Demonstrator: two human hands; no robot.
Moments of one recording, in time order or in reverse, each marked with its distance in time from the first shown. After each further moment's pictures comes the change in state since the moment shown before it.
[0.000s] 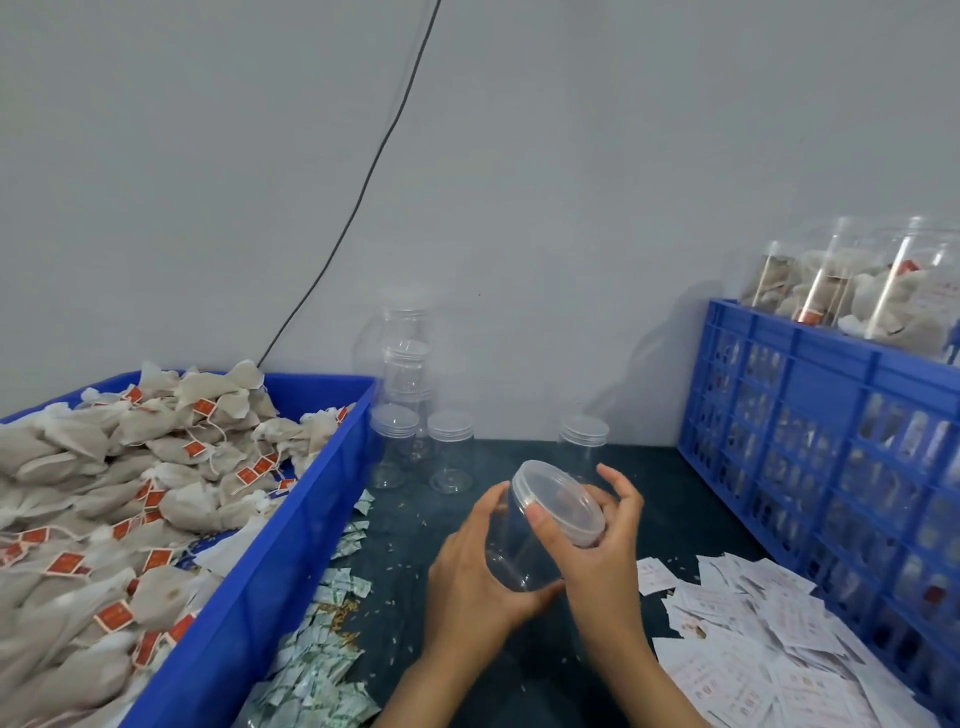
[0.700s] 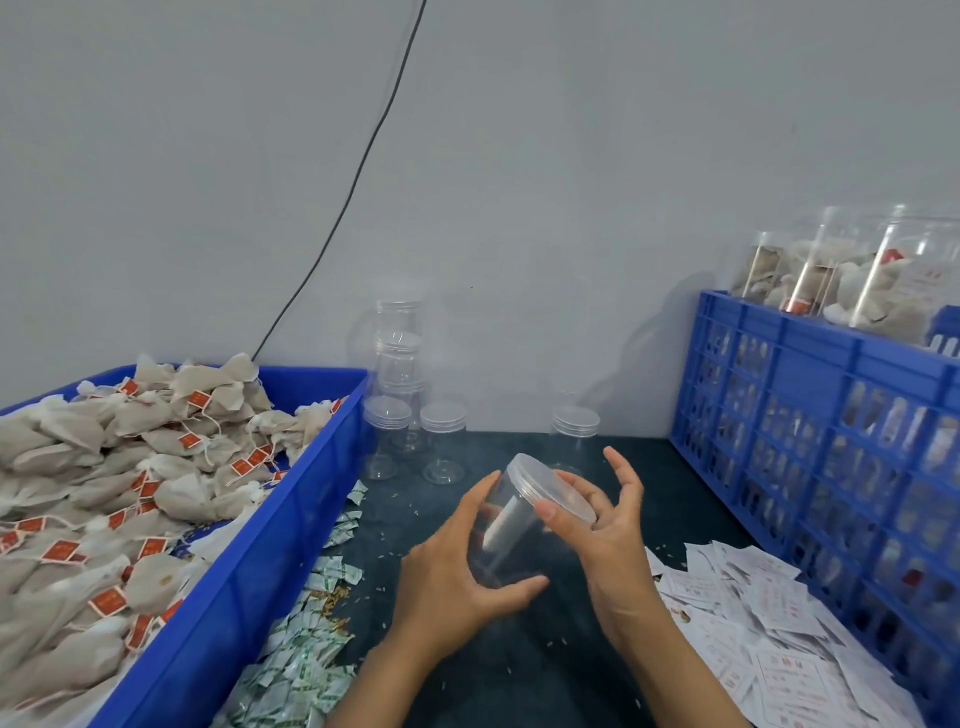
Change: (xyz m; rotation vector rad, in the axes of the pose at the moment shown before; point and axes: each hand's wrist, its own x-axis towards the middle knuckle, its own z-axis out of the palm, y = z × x) left_hand -0.003 -0.005 -0.020 0.060 -0.161 0.048; right_hand 0.009 -0.007 -0.023 0.187 -0.180 0.195
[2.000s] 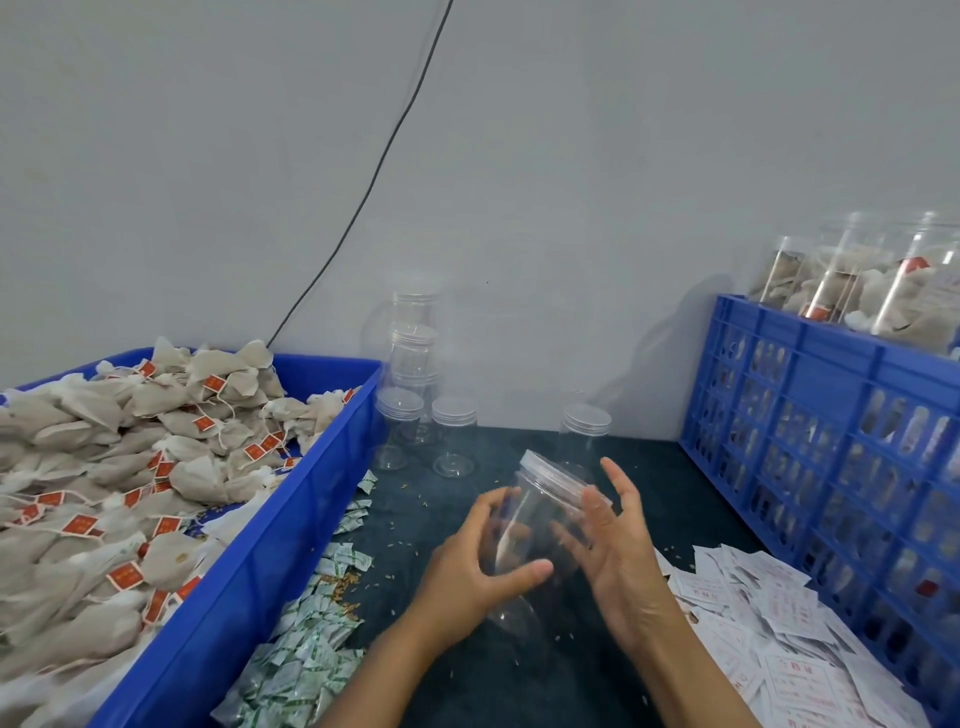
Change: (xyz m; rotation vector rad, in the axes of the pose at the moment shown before) left_hand 0.001 -0.006 0.007 -0.452 -0.179 -0.136; right_hand -0.007 -0.004 -0.002 0.226 -0.052 0.144
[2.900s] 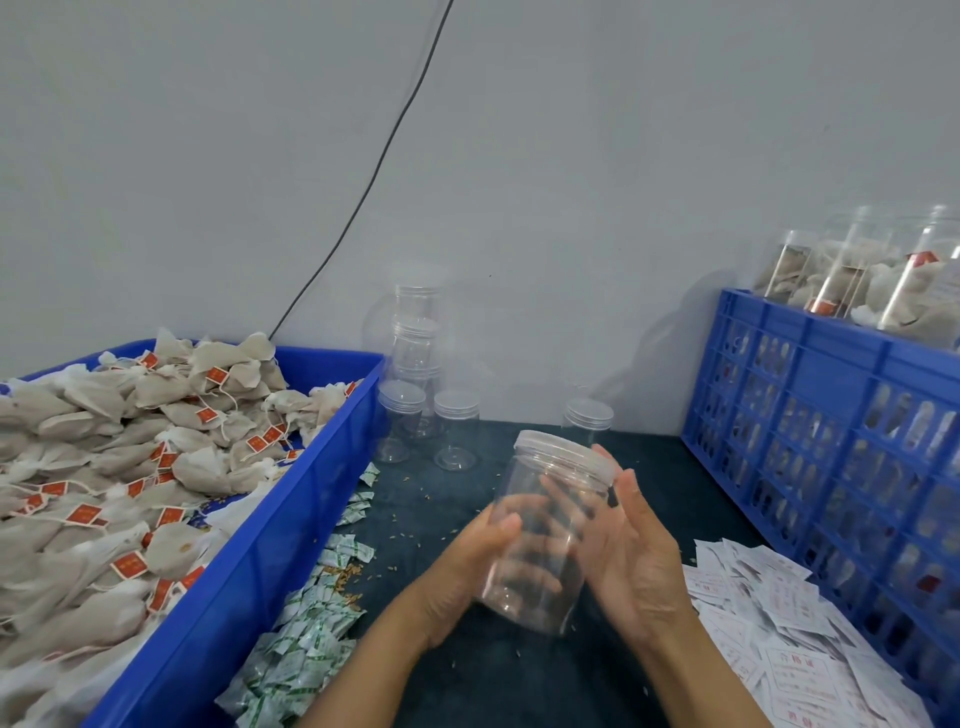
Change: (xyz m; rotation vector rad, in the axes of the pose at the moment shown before) left_hand 0.004 0.008 0.000 -0.606 -0.297 -0.159; right_hand -0.004 -0.005 0.001 0.291 -0.120 0.066
